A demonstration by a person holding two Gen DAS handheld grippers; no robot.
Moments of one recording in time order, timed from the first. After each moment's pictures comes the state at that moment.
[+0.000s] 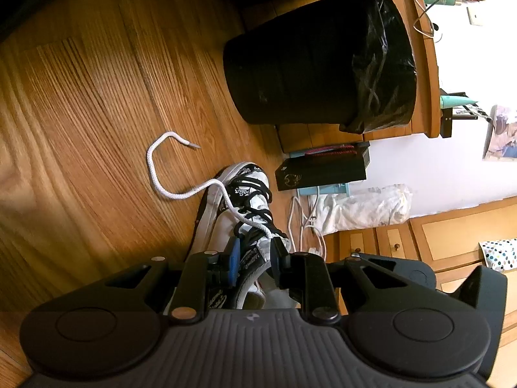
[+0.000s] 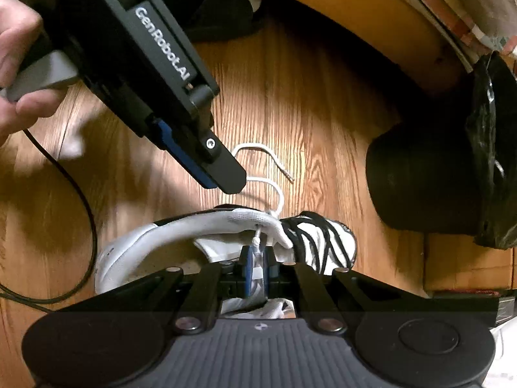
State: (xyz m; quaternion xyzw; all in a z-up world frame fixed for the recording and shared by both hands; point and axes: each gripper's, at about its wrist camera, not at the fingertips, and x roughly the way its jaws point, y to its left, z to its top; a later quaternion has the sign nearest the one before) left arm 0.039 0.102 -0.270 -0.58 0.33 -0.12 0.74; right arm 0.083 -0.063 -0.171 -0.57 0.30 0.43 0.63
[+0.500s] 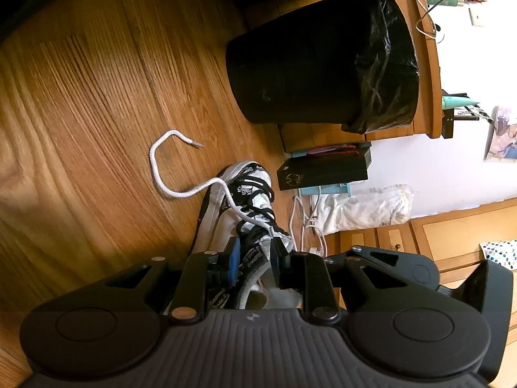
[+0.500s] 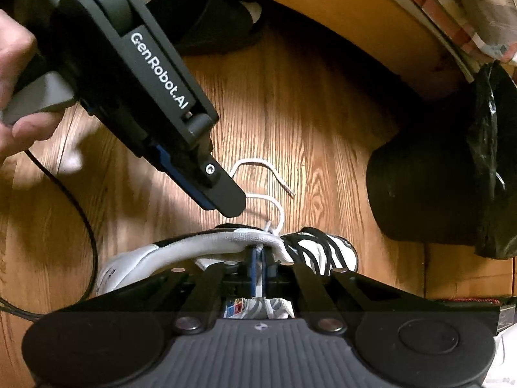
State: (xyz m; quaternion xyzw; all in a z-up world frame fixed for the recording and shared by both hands) left arm 0.039 0.102 -0.272 -0.58 0.33 -0.11 0.74; right arm 0.085 -0.051 -0.169 -0.56 0.29 0.44 0.64
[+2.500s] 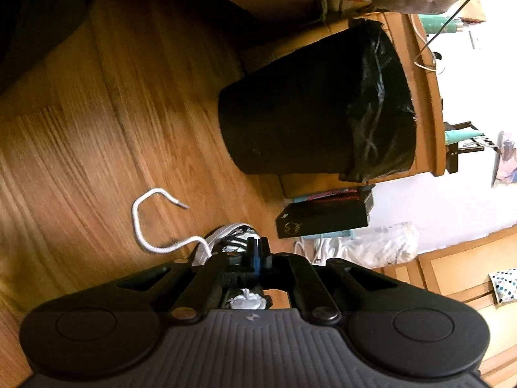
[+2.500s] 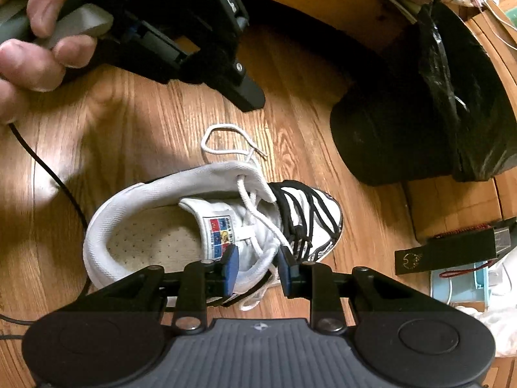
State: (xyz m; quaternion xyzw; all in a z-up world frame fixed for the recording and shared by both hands) left arm 0.063 0.114 -0.243 -0.58 0.30 -0.05 0.76; right arm 0.076 -0.084 -0.162 -0.51 0.33 0.36 0.71
